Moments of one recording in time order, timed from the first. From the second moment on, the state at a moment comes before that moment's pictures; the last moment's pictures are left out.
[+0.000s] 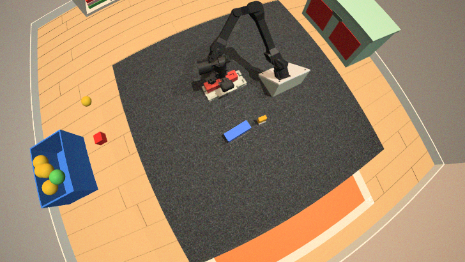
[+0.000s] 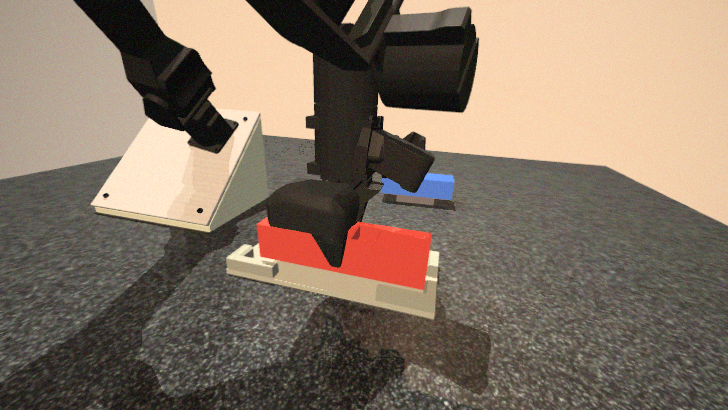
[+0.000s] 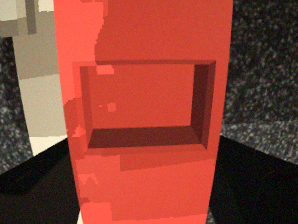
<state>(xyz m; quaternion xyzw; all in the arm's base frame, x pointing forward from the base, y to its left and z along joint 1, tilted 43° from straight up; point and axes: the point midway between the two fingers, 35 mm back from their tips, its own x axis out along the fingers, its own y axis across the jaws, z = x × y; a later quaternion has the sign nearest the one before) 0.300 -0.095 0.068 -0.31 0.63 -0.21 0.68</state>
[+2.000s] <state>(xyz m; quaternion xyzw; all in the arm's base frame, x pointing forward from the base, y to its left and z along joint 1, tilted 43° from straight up) 0.288 -0.021 0.136 -0.33 0.63 -0.18 0.67</state>
